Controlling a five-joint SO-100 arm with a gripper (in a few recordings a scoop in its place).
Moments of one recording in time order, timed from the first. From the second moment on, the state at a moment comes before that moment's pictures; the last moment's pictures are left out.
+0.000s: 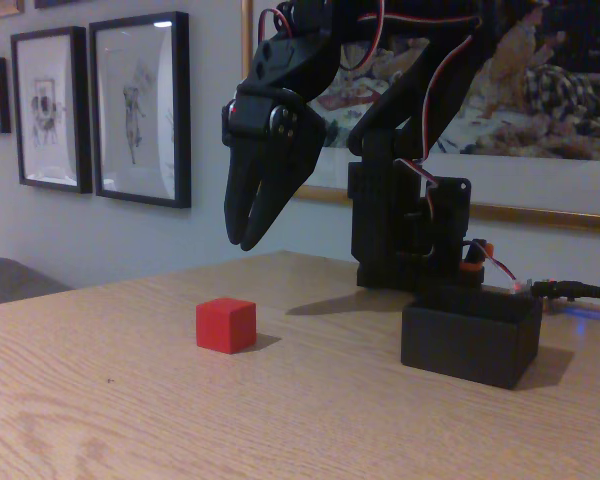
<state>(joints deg) -5.2 137.2 146.2 61.4 12.7</state>
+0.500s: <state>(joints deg) 0.4 139.5 150.0 59.4 14.3</state>
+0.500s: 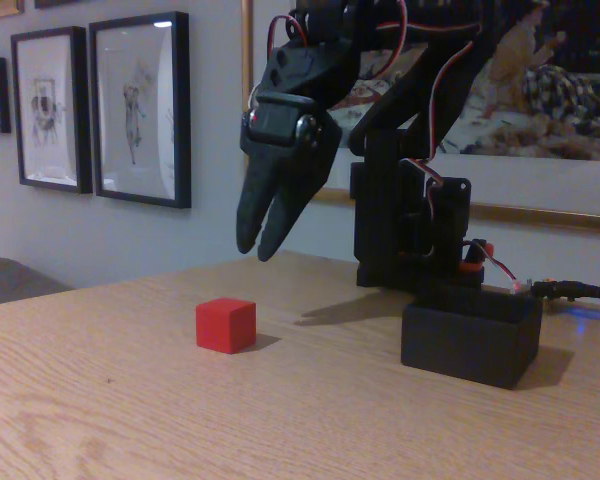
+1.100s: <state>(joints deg) 4.3 106.1 123.7 64.2 15.4</state>
